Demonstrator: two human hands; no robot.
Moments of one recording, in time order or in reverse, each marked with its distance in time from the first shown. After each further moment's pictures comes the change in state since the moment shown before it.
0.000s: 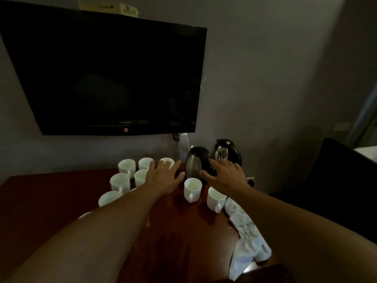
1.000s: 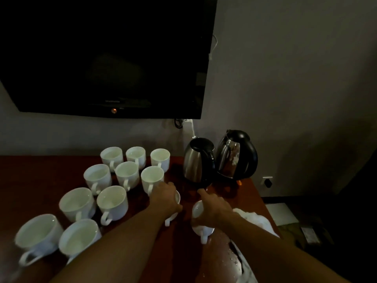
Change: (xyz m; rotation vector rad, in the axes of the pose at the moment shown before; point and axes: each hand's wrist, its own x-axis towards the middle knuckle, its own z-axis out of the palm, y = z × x) left_hand 0.086 0.040 0.145 -0.127 -0.183 -0.327; right_hand 0.071 0.044 0.137 0.124 -0.466 -0.066
